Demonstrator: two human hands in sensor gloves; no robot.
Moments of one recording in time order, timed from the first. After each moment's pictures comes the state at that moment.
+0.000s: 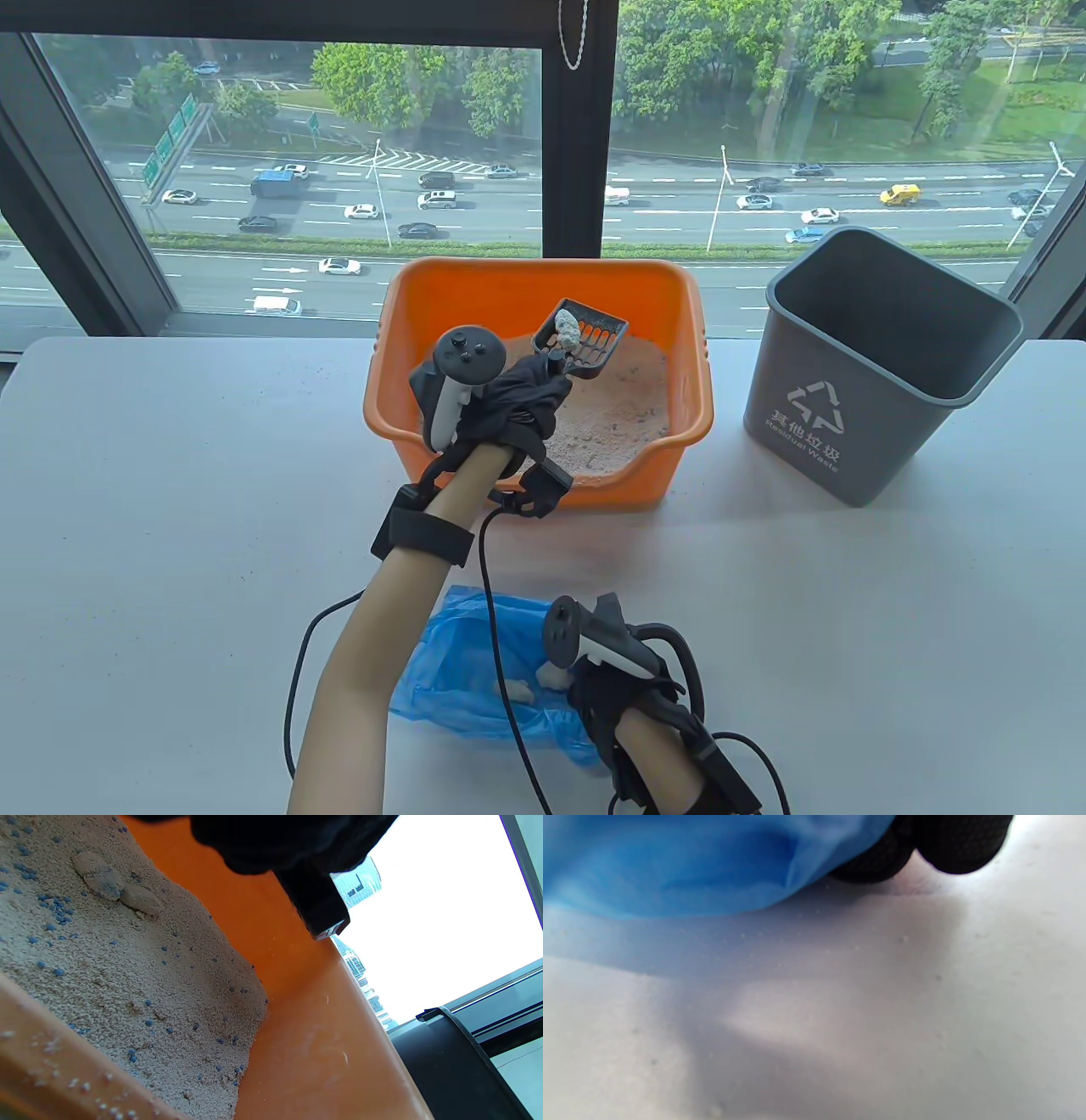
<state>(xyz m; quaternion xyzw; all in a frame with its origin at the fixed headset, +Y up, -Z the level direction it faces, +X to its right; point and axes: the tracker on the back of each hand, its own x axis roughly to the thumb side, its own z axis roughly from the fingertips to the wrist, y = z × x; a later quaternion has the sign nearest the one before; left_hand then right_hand) -0.104 -0.630 -0.502 -0.09 -0.02 0.44 0.90 0.037 -0.776 -0.296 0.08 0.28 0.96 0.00</state>
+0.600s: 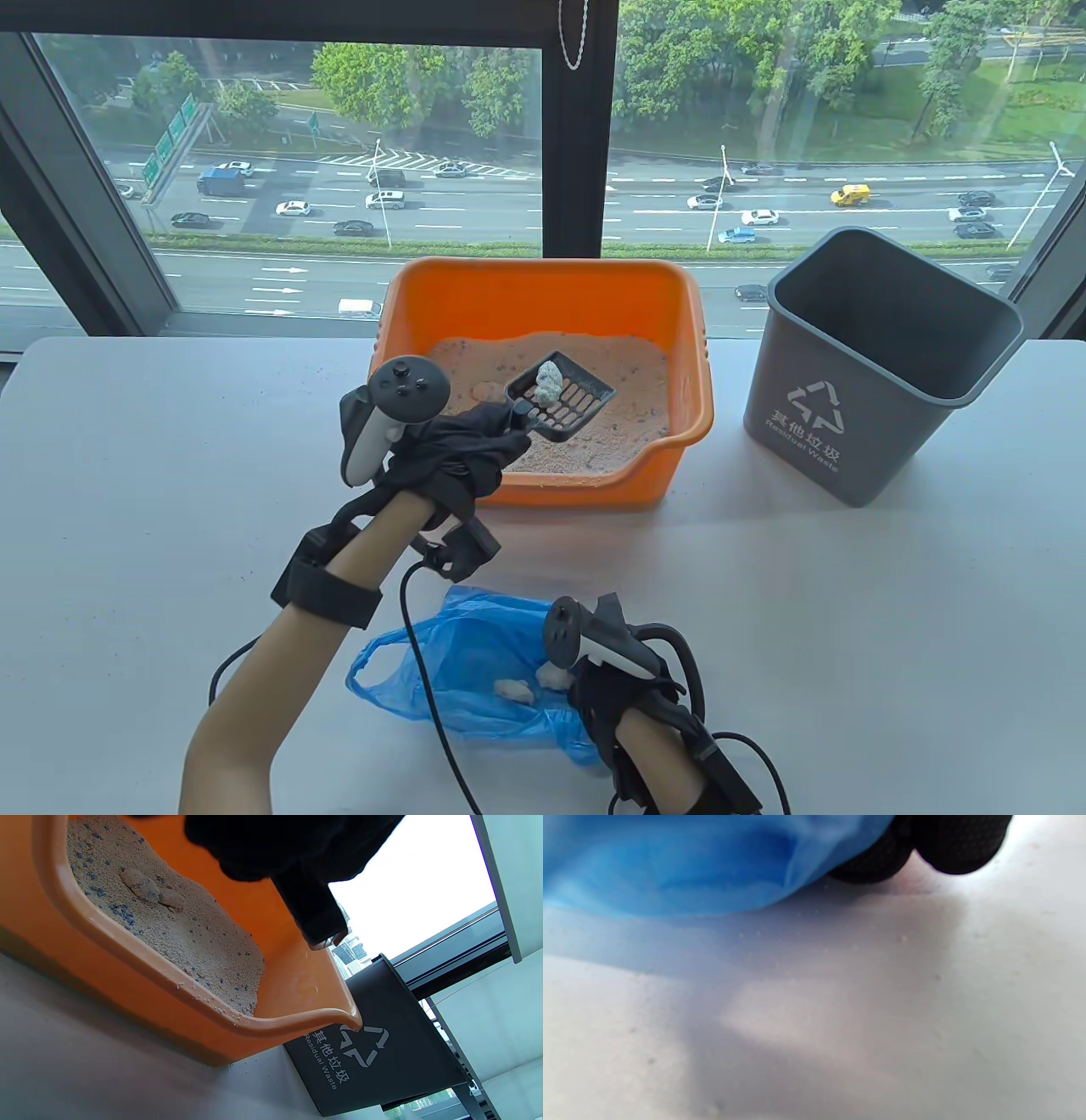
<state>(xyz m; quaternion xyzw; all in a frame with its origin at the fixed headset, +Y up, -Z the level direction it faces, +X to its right) -0.162 -0.594 -0.419 -0.15 -0.11 0.40 0.90 0.037 -0.776 -0.297 0.08 0.27 0.96 0.01</state>
